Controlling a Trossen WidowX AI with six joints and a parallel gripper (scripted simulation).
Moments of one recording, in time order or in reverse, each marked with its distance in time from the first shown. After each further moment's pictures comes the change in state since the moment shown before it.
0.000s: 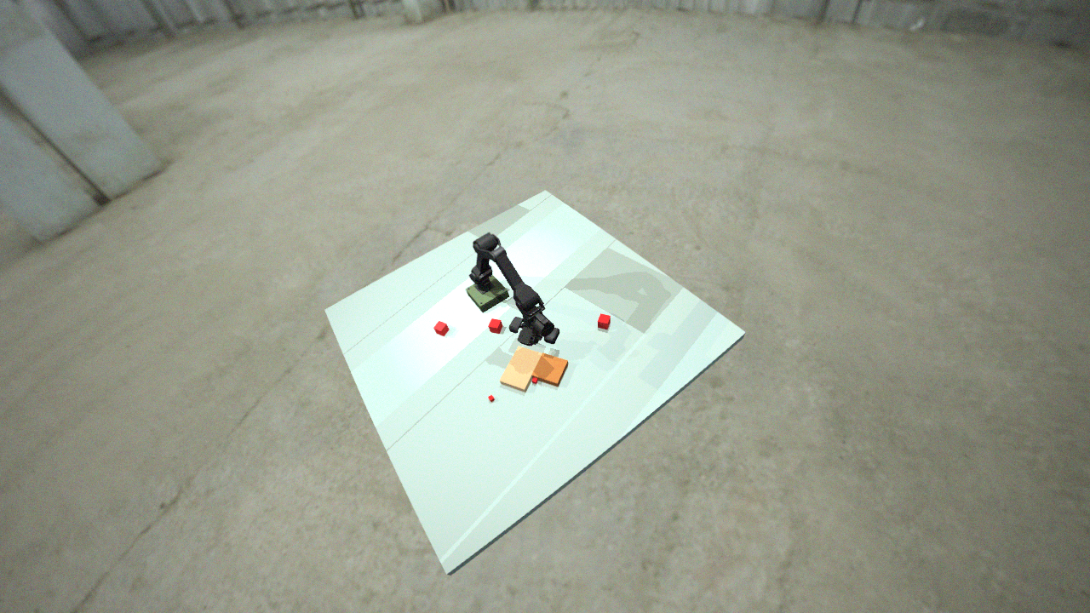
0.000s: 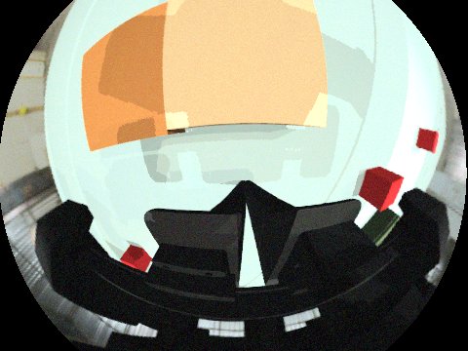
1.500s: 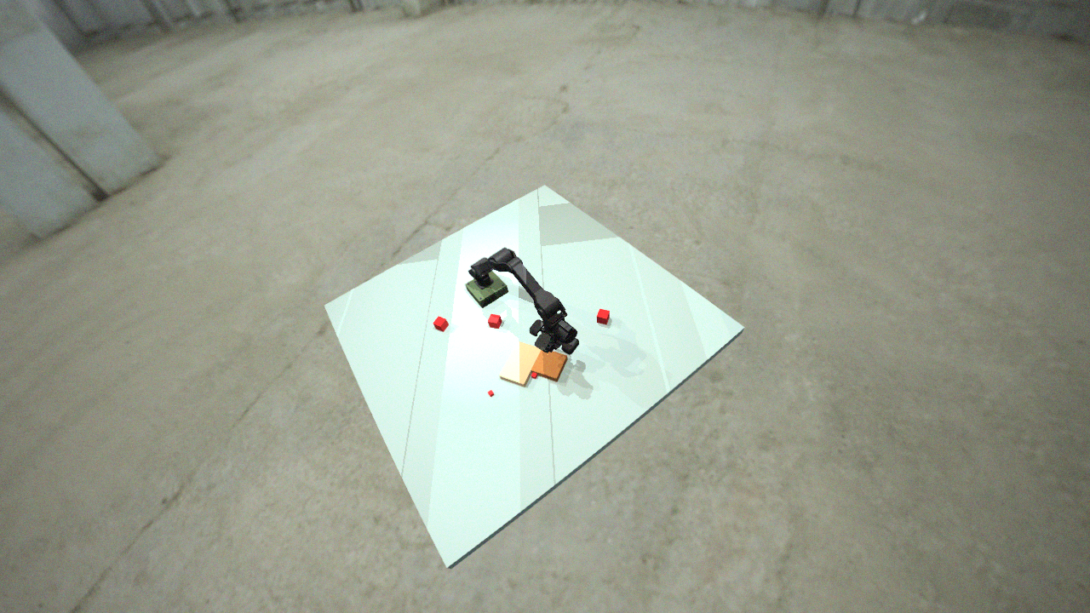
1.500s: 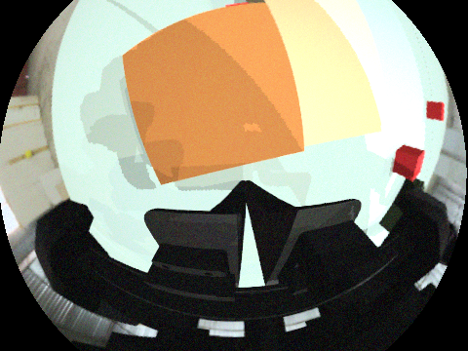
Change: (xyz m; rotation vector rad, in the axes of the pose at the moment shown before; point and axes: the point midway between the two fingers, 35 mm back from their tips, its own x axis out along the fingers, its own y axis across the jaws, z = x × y) arm -0.003 0.093 0.021 0.208 -0.001 0.004
